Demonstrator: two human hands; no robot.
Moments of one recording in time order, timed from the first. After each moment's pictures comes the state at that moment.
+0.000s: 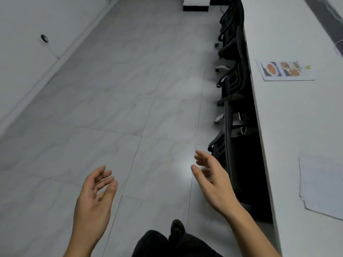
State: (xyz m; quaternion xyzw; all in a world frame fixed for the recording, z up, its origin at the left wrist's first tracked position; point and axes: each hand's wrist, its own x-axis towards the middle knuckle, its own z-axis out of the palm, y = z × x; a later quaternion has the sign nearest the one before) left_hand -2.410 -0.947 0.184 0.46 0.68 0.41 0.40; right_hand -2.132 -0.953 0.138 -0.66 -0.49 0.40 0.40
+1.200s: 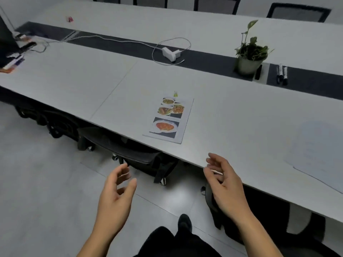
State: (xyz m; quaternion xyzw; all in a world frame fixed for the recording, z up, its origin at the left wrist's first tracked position) left_hand -1.901 -0.236 0.168 0.81 0.22 0.02 0.55; right_hand -1.858 -0.504 0.133 -0.78 0.10 0.07 0.61
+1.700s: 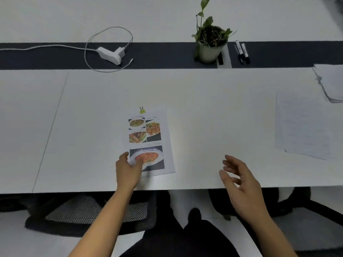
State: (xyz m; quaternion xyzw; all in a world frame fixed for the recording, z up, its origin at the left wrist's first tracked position) left_hand -1.568 -0.212 0.038 0.86 0.18 -0.19 0.43; right_hand -1.732 -0.467 0.123 -0.77 0.33 -0.04 0.54
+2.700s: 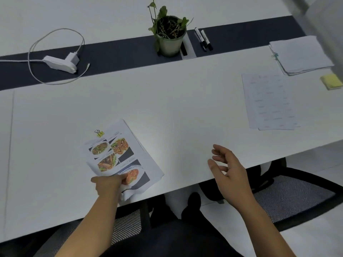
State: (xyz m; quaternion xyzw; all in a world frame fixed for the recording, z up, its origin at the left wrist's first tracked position) left_hand -1.521 -0.217 -0.019 0.81 0.40 -0.28 0.33; right_hand -1.722 -0.473 0.119 -0.75 0.41 -0.07 0.51
